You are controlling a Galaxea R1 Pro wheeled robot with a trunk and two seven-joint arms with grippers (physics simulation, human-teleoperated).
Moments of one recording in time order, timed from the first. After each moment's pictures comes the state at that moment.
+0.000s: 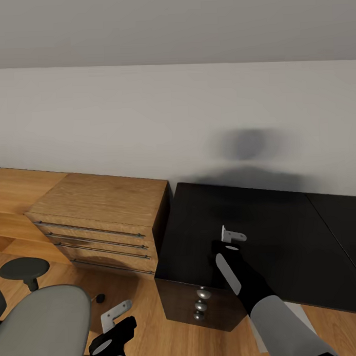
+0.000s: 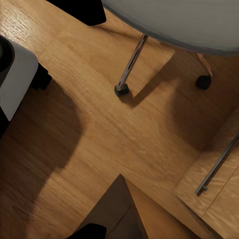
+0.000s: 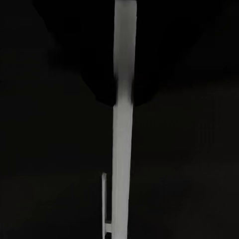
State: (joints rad) left arm -0.06 0.07 -0.45 -1.52 0.80 0.34 1.03; right arm -0.69 0.11 0.23 -0.82 -0.39 0.38 -0.53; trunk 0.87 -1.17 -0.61
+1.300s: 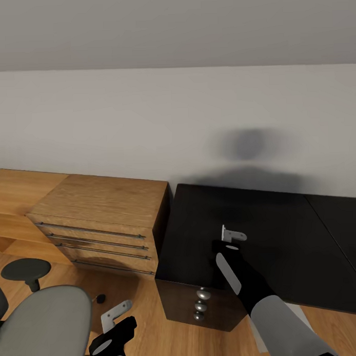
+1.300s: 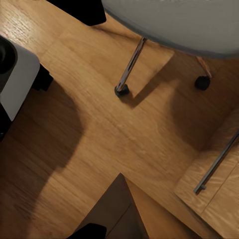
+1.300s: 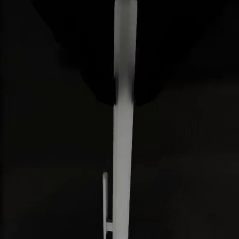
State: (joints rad) left arm -0.06 0.07 -0.45 -1.52 0.80 0.34 1.03; right arm -0.69 0.11 0.23 -0.83 -0.39 0.39 -0.53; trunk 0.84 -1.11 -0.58
